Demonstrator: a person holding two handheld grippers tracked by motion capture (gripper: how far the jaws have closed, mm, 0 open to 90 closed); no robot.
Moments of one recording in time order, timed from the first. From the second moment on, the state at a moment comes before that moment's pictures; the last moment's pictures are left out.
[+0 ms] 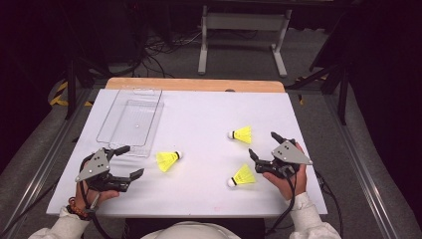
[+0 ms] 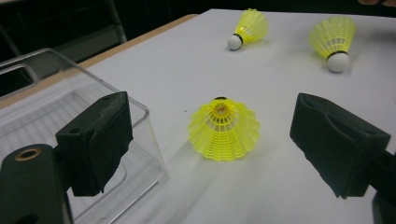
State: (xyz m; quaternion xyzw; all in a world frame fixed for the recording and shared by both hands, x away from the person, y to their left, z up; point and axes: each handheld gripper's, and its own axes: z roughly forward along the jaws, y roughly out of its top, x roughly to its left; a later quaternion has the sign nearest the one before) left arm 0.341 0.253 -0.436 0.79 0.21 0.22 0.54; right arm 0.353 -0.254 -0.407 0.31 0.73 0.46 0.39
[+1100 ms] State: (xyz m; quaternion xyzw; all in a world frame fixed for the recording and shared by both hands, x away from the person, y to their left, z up) left arm 0.367 0.179 -0.470 0.87 0.20 0.13 0.43; right arm 0.373 -0.267 -0.414 0.35 0.73 0.43 0.40
